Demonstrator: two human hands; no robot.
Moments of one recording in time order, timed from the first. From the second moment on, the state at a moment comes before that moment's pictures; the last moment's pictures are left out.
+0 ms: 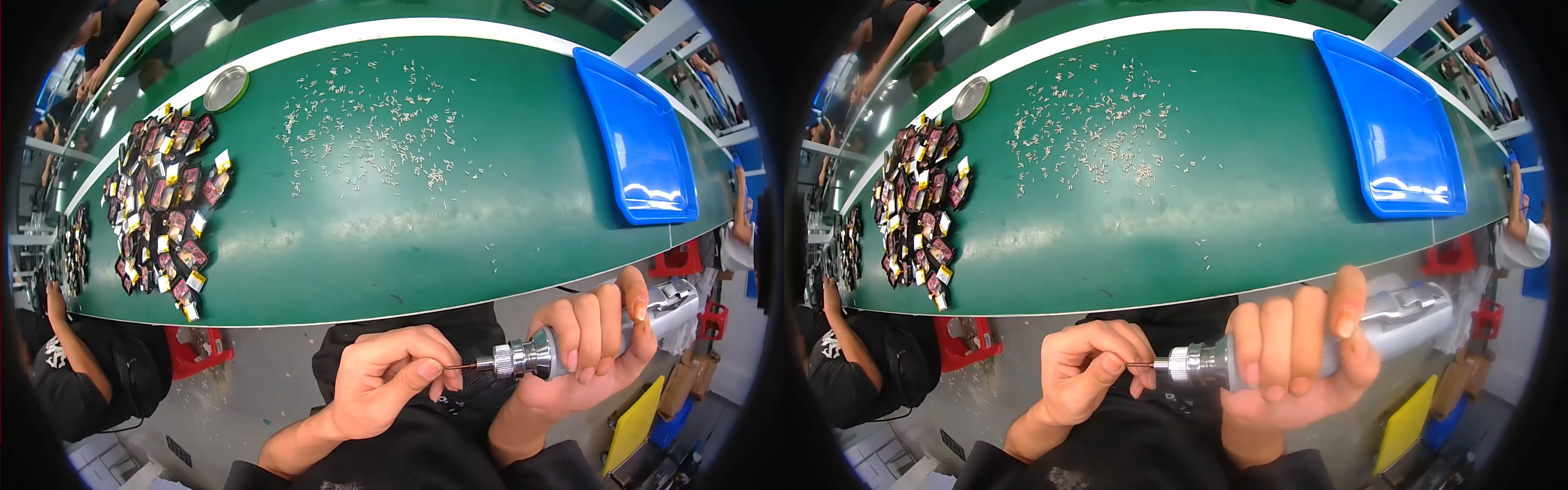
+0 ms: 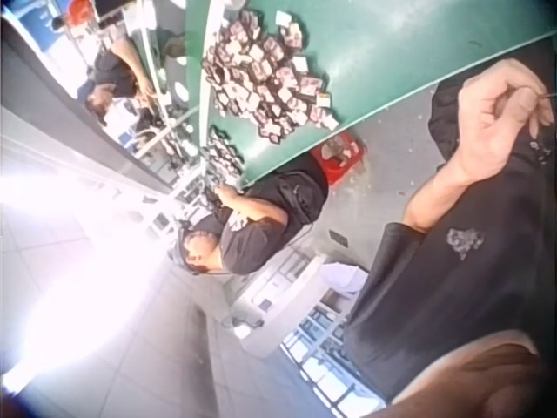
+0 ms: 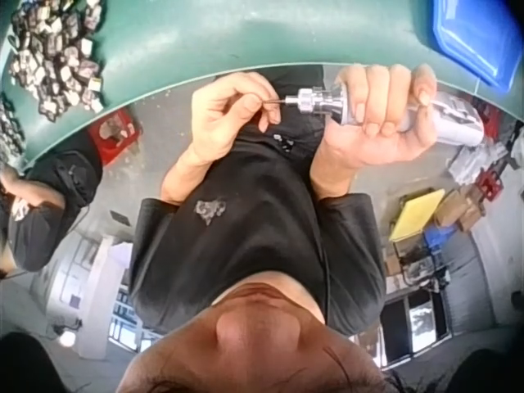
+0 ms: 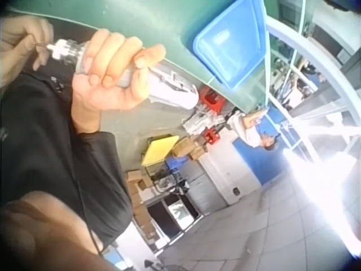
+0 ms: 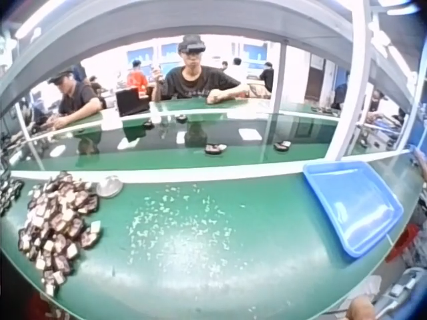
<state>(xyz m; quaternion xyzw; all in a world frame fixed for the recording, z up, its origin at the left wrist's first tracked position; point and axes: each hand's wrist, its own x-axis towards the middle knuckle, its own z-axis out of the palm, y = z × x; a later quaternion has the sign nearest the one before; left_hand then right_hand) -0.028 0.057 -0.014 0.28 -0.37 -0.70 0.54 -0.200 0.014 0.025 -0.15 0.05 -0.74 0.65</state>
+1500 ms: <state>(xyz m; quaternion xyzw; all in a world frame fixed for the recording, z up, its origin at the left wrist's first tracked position) 0.025 -0.341 -0.023 0.59 -0.77 0.16 0.19 -0.228 -0.034 -0.012 -0.14 0.21 -0.74 0.63</state>
